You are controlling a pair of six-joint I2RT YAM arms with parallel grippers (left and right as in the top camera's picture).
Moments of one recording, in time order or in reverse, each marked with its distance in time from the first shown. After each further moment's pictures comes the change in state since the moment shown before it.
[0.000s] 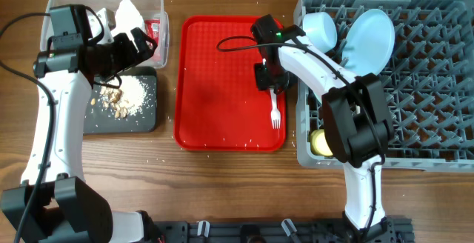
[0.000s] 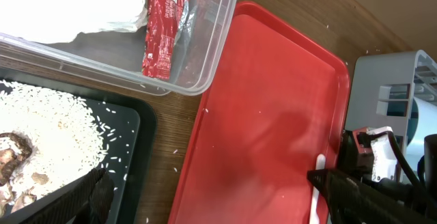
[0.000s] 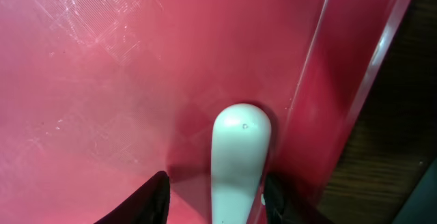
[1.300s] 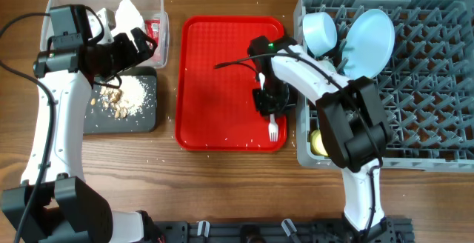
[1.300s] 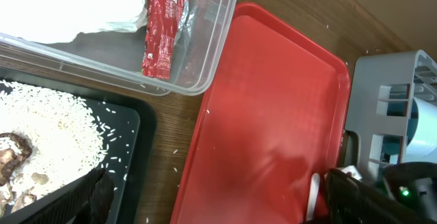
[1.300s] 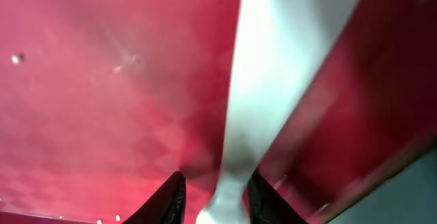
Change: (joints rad) left arm 0.000 0.000 0.000 0.000 0.000 0.000; right arm 0.055 -0.016 -0.086 -0.220 -0.142 -0.009
